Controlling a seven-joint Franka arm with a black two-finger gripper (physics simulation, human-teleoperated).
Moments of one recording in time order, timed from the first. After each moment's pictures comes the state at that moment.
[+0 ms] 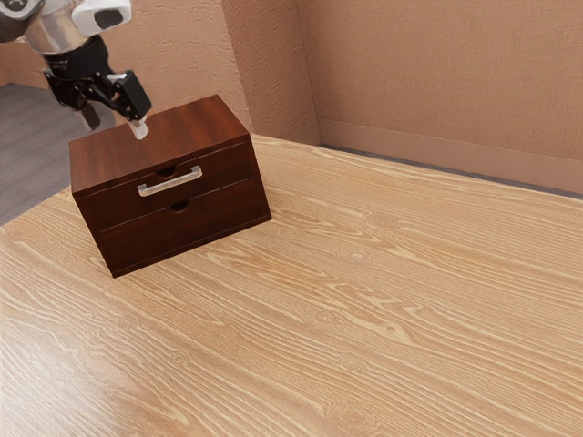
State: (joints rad) arm 0.01 0.11 0.34 -1.13 0.04 1.47 0.15
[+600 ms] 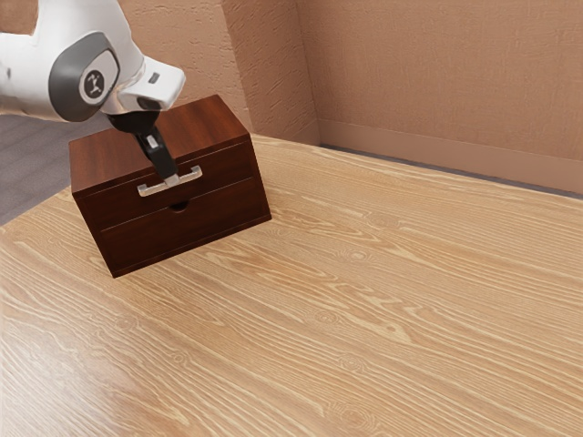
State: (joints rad) arm -0.01 0.12 0.33 -1.42 0.10 1.84 0.73
